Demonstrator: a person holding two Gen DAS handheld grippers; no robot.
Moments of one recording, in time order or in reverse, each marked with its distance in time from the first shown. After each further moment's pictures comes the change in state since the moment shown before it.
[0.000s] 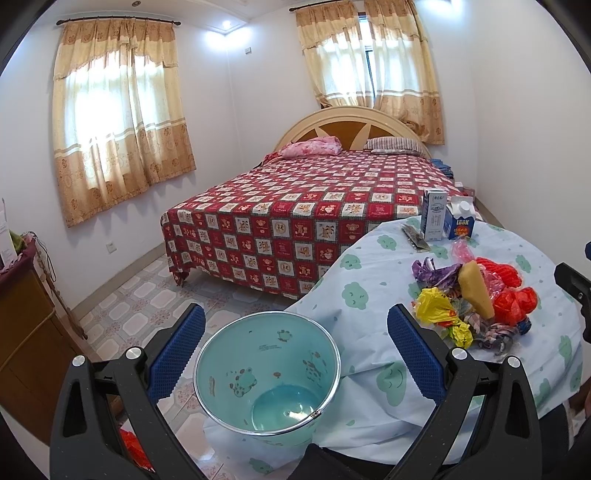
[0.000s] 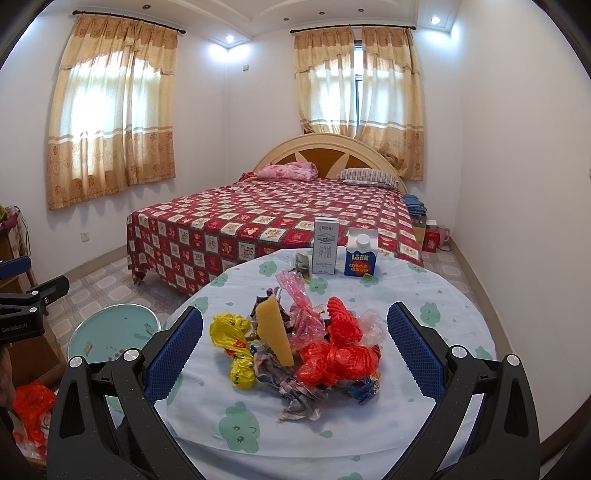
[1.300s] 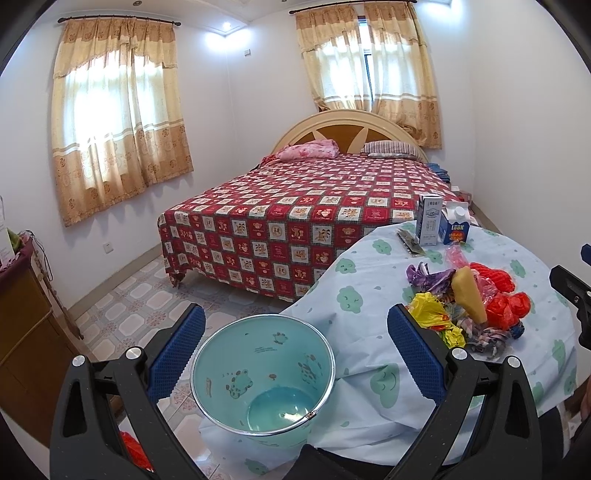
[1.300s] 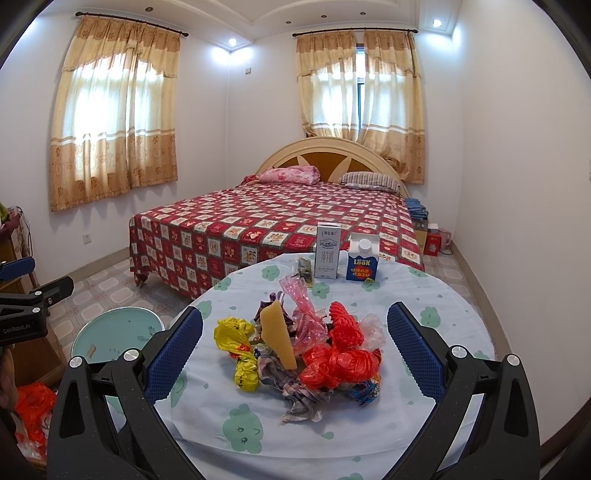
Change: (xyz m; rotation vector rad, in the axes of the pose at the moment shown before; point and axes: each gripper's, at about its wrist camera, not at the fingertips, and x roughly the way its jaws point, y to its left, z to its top) left arm -0.006 -0.016 0.003 -0.007 -0.014 -0.008; right arm -0.009 -0.003 0.009 -0.001 -0.015 0.017
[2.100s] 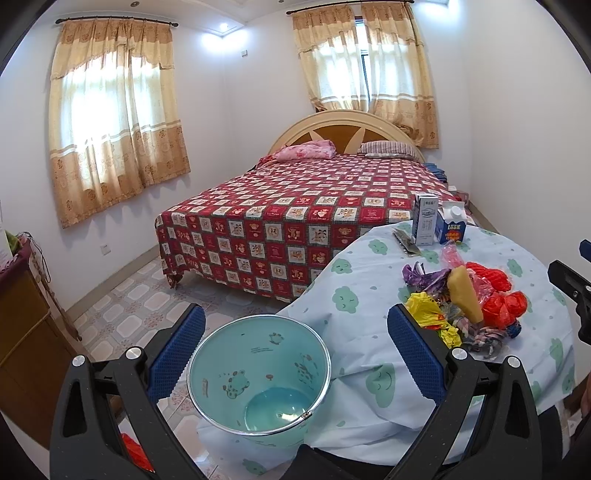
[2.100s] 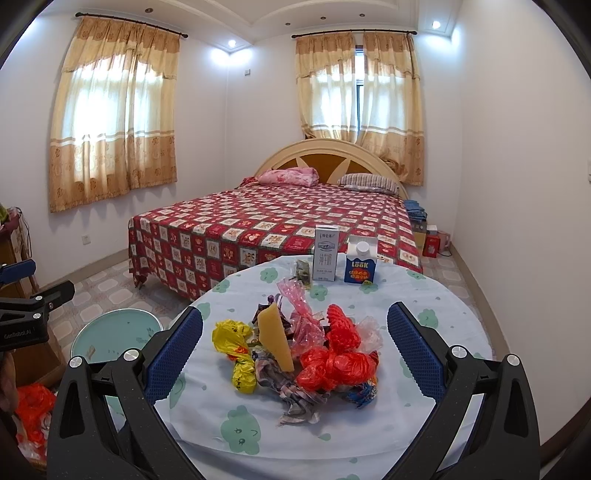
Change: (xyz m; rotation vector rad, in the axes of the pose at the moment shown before) left arm 0.000 -0.004 -0.001 0.006 -0.002 0.000; right arm -0.008 -0.004 0.005 -0.005 -0.008 -0.003
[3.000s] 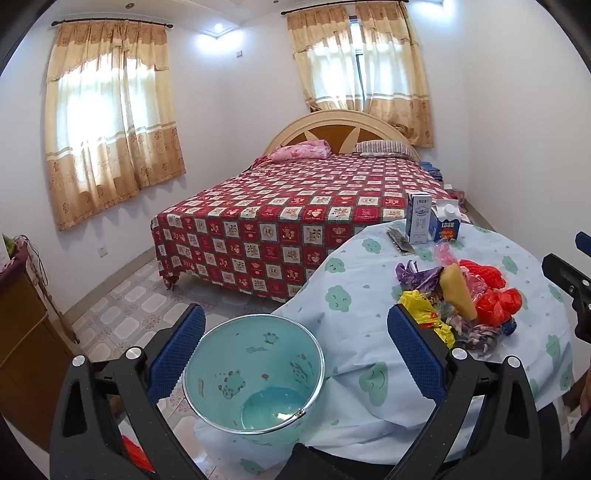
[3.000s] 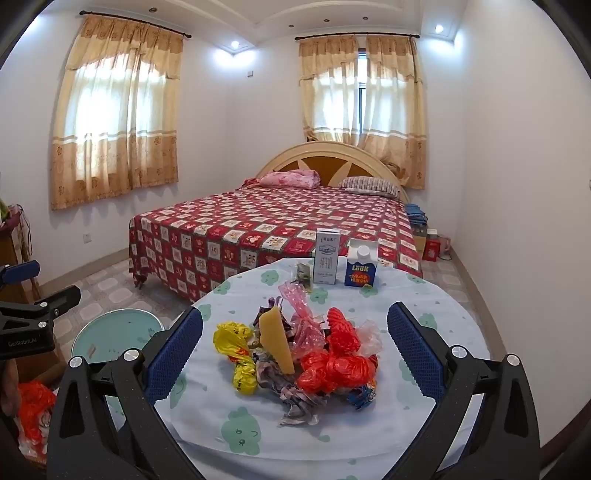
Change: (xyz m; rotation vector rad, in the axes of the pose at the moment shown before) left arm -0.001 -0.009 0.001 0.022 0.002 -0.008; right arm 0.002 0.006 0.000 -0.011 -0.014 0.002
